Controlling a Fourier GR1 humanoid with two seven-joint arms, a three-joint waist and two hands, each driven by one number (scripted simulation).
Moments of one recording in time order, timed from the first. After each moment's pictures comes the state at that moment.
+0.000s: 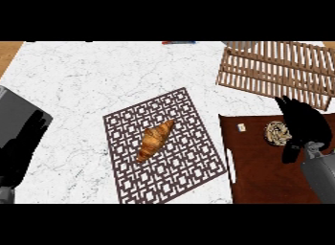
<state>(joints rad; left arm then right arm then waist) 0.02 0.44 0.01 -1.37 0.24 0.05 0.04 -0.29 -0.45 0.19 -1.36 1.02 0.36 0.45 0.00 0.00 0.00</state>
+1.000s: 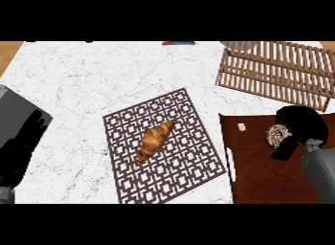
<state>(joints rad) 0.02 0.36 0.10 -1.41 0.15 -0.02 0.08 -0.33 -0.41 0.11 -1.17 1.14 0.27 0.24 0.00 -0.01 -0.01</state>
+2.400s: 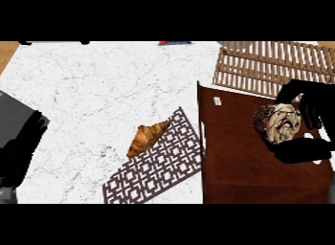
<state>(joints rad) 0.02 0.32 0.14 -1.42 0.10 -0.03 0.09 -0.35 -0.15 -0.09 -2.03 0.78 0.58 0.53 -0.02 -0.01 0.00</state>
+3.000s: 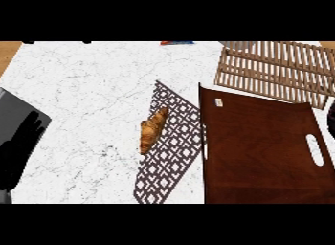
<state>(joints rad) 0.04 0.33 0.15 -1.46 0.11 -0.05 0.12 -0.63 -0.19 -0.36 -2.27 0.42 0.70 0.86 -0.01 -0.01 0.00</state>
